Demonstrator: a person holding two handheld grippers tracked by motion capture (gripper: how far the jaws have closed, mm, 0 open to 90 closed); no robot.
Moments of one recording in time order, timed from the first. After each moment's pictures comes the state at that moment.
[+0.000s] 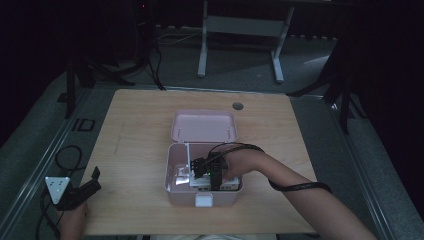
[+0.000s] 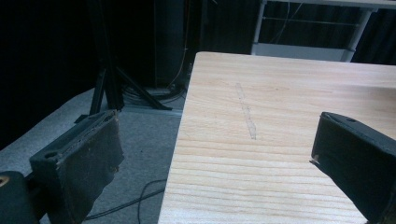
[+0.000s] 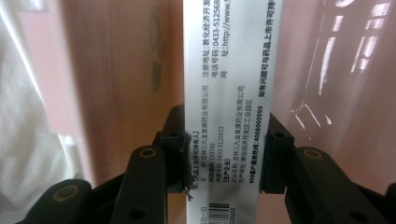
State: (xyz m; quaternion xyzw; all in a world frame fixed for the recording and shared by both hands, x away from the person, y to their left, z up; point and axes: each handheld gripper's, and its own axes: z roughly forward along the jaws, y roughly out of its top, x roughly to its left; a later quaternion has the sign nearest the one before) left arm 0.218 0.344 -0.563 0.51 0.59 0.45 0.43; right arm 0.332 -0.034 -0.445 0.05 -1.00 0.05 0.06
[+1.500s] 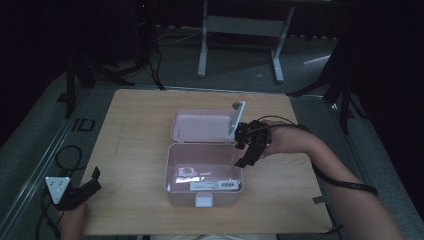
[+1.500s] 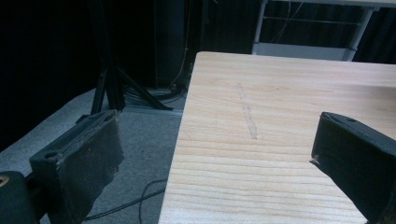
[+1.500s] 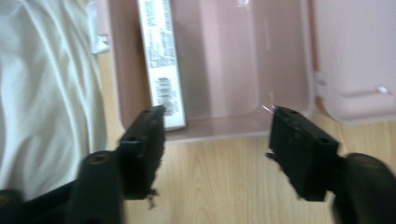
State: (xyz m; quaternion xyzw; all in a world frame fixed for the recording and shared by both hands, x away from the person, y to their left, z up) left arm 0.218 0.344 -0.563 0.51 0.59 0.45 0.43; right arm 0.359 -0.135 -0.341 -0.03 -0.99 -0.12 0.00
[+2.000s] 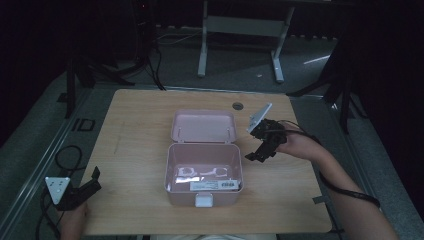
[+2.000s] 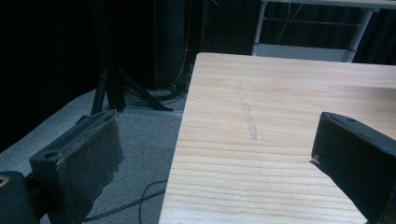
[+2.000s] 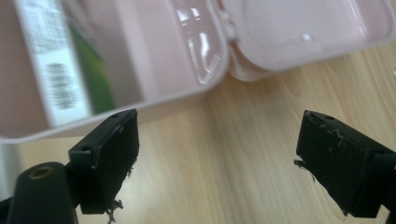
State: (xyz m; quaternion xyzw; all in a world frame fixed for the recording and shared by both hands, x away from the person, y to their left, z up) left arm 0.218 0.344 -0.563 0.51 0.59 0.45 0.43; right arm 0.392 -0.193 -0.388 -0.12 -0.97 -0.20 -0.07
